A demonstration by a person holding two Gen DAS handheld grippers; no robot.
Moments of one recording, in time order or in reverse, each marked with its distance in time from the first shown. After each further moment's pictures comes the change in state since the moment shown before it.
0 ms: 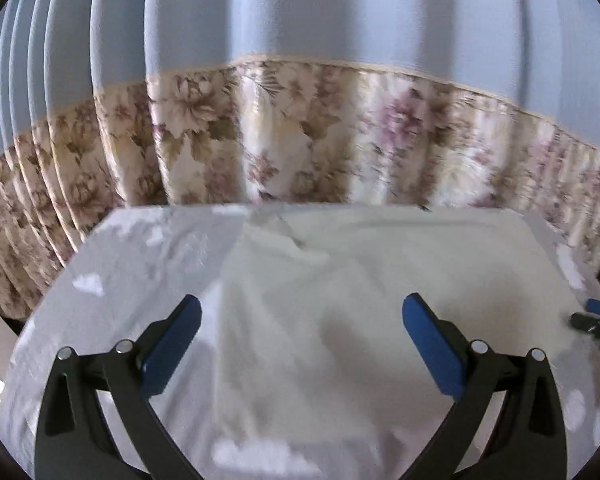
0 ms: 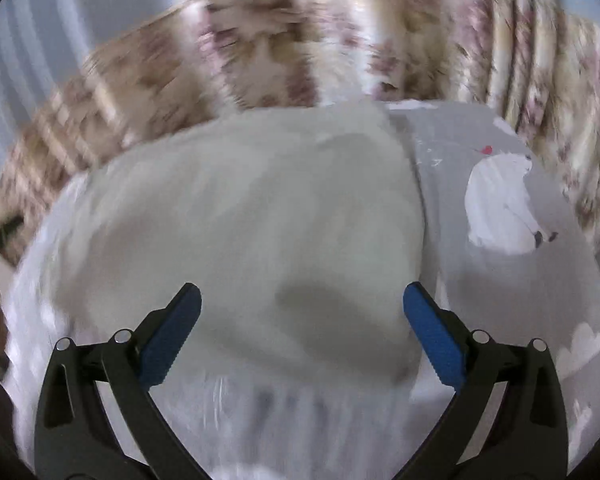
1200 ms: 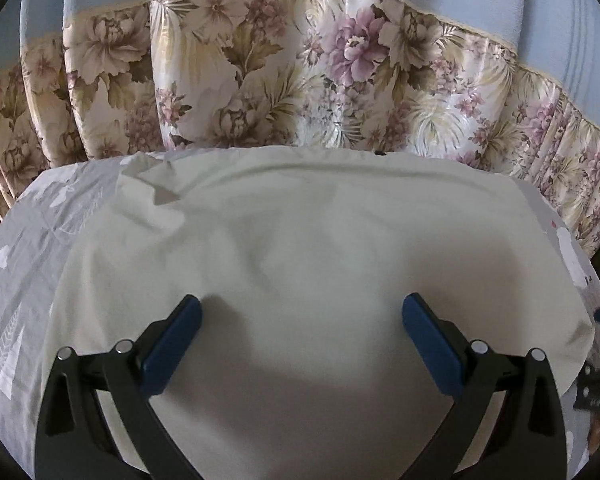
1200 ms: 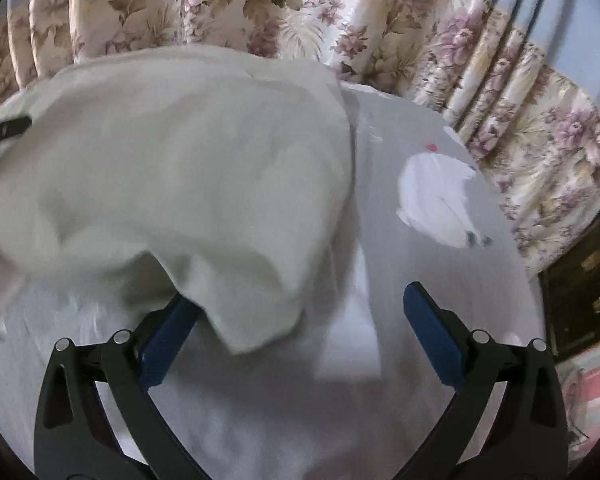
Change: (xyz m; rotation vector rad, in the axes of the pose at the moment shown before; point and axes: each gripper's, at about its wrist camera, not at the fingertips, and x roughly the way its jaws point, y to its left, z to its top) left arm 0.108 -0.069 -0.002 -0.017 0.156 -0.078; right arm 0.040 -0.021 -0.002 -0.184 0.062 -0.284
